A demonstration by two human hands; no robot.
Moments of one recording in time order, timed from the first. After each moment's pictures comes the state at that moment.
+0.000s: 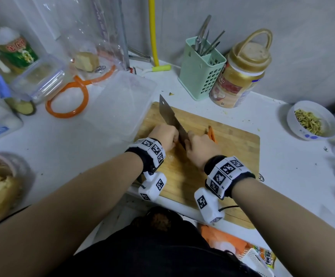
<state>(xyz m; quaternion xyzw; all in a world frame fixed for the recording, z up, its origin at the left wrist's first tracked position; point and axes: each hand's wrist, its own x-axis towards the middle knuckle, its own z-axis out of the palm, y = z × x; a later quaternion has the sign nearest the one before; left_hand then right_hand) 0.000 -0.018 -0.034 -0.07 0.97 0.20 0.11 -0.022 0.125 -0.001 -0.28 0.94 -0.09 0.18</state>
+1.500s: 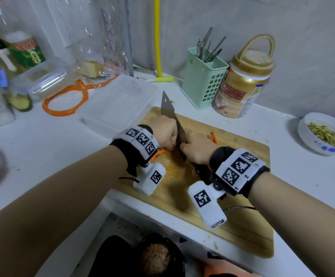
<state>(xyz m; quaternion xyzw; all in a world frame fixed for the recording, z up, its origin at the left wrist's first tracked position) -0.020 -0.023 -0.041 -0.03 0.98 0.19 0.11 -0.029 0.124 -0.001 -0.33 0.89 -0.17 0.25</state>
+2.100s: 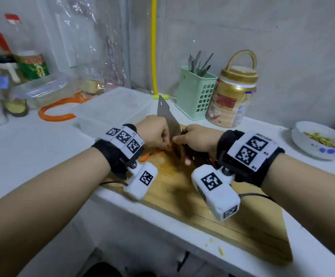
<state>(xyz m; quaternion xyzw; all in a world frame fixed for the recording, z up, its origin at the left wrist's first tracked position) 0.005 -0.020 -0.057 -0.02 0.99 0.16 -0.03 -0.017 0.140 -0.017 -0.24 0.87 -0.32 0.30</state>
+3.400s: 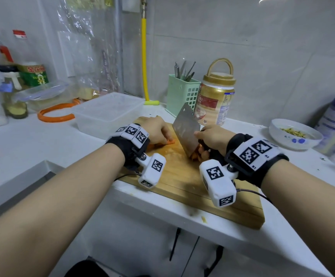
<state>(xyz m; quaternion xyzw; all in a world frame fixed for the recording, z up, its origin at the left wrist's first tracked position) 0.011 0.021 -0.062 -0.08 0.97 0.21 -0.05 -0.020 0.208 -0.034 -0.13 0.86 -0.44 0.21</state>
